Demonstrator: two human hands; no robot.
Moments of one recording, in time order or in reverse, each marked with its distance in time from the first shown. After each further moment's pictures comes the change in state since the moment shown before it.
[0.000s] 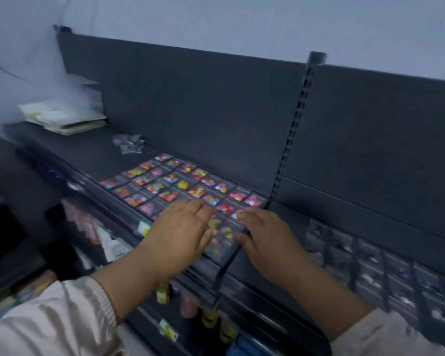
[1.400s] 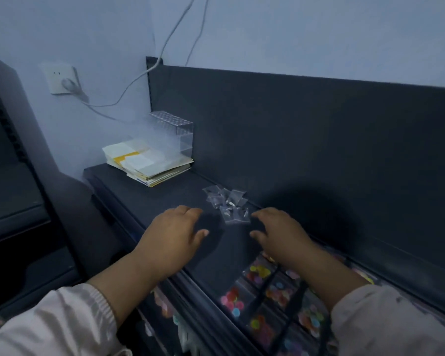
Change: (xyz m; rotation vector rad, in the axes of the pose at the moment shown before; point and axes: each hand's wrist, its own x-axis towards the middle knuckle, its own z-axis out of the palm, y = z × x) left_hand 0.087 -0.448 0.014 -0.056 -0.044 -0.367; right_hand 0.447 -0.163 0.138 0.111 -0.092 -0.006
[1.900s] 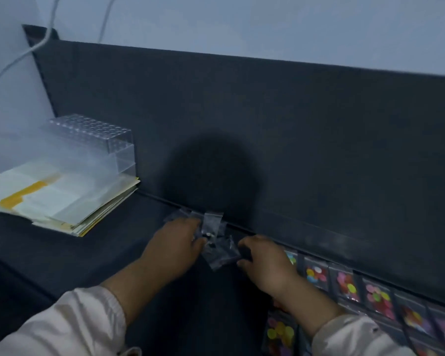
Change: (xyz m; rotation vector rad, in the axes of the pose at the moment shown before) left_hand 0.177 -0.051 0.075 -0.267 -0.186 0.177; right_hand 0.091 0.014 0.060 0.110 -0.074 0.424
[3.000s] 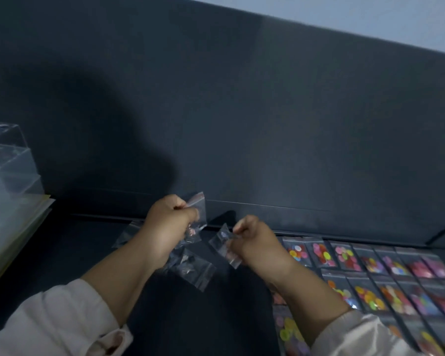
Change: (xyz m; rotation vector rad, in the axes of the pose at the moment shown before) left_hand 0.100 -0.006 0.017 -0.995 -0.332 -0.253; right_hand 0.029 -0.022 0.005 0.849 0.288 0.497
